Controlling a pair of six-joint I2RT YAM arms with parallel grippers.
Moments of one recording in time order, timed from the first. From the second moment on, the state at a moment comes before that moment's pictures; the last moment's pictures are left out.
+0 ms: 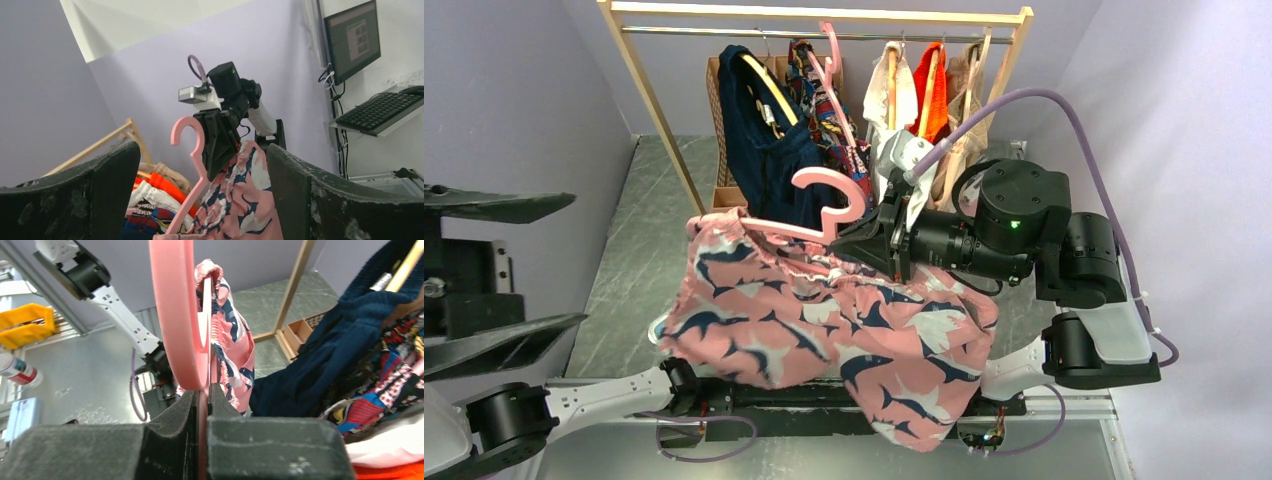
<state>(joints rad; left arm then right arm) -0.99 0.84 2.10 -0.62 0.46 0.05 1.38 1.36 2.26 -1.06 0.15 0.02</state>
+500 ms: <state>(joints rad) -0.99 0.73 1.80 -0.63 0.26 -0.01 1.38 1.43 2.26 -0.97 0.27 0.09</state>
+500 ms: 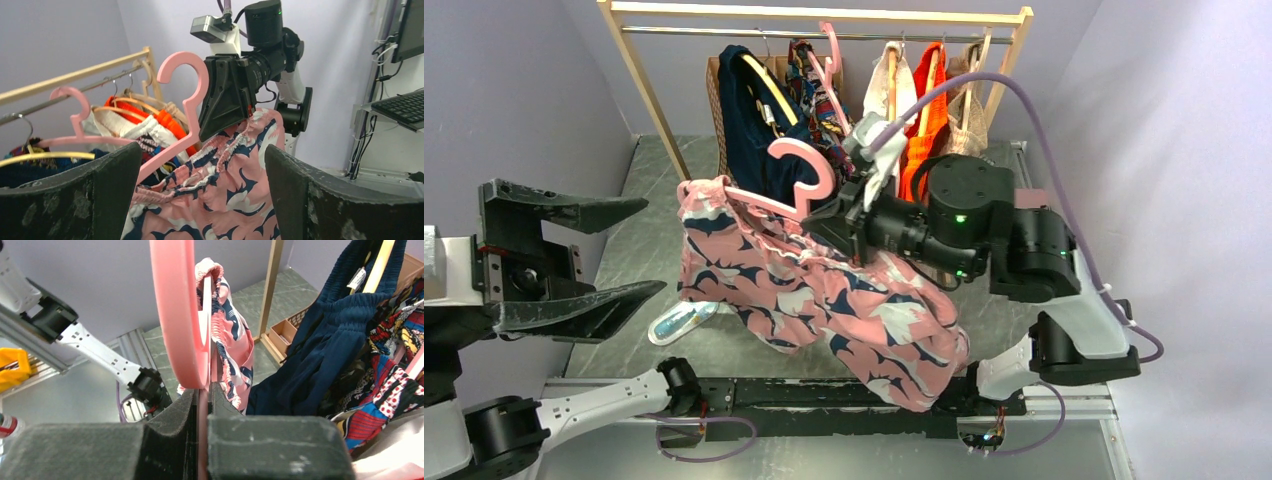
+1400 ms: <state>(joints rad) -0.99 0.53 1.47 -0.61 -0.08 -0.12 1.39 1.68 2.28 -0.64 0.73 0.24</state>
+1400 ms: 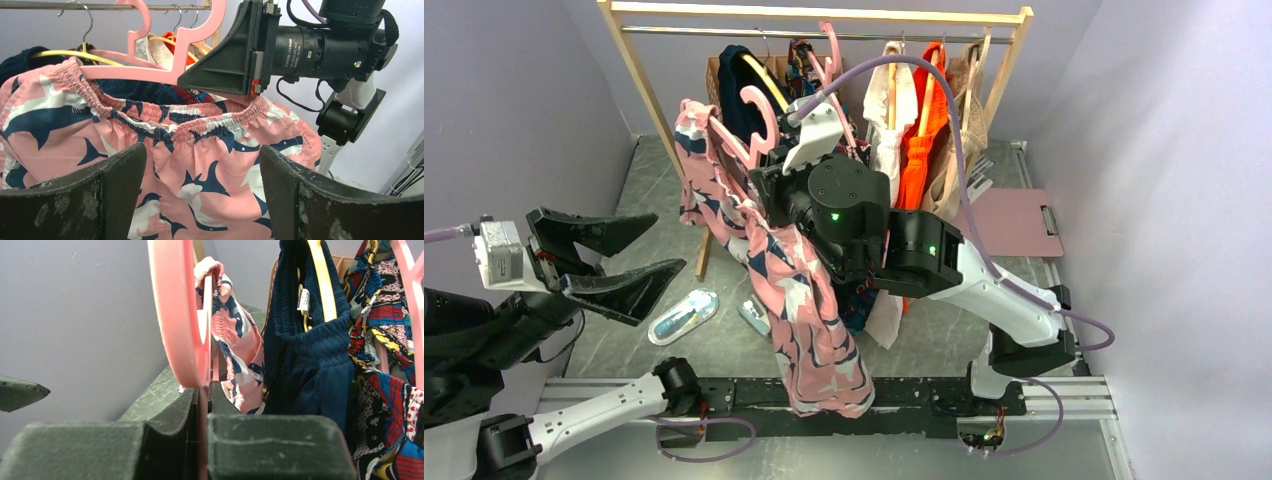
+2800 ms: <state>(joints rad) -0.99 0.73 1.80 -0.71 0.21 -0.08 1.39 1.45 2.28 -0.93 0.02 0.09</state>
